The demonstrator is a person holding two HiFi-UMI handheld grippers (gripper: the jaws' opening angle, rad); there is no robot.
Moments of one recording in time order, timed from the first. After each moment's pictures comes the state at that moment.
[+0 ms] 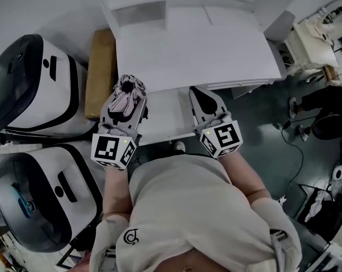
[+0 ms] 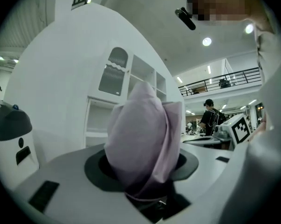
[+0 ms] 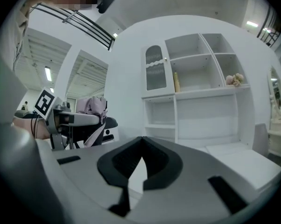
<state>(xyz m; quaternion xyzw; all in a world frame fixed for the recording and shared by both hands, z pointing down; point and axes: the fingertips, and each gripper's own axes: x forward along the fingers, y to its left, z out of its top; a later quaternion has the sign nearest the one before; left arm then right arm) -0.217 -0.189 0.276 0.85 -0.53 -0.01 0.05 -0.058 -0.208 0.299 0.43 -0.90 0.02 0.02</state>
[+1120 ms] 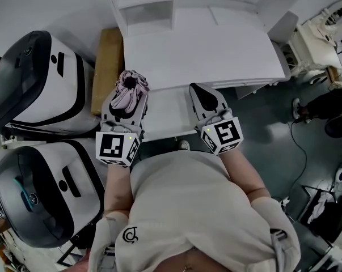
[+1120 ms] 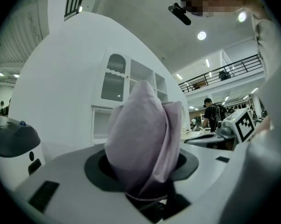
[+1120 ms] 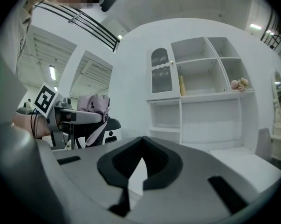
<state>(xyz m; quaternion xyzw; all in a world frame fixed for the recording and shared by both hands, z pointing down) -0.230 -0.176 0.256 0.83 -0.55 0.01 0.00 -0.077 -0.198 0.288 0.42 -0.91 0.00 0.02</state>
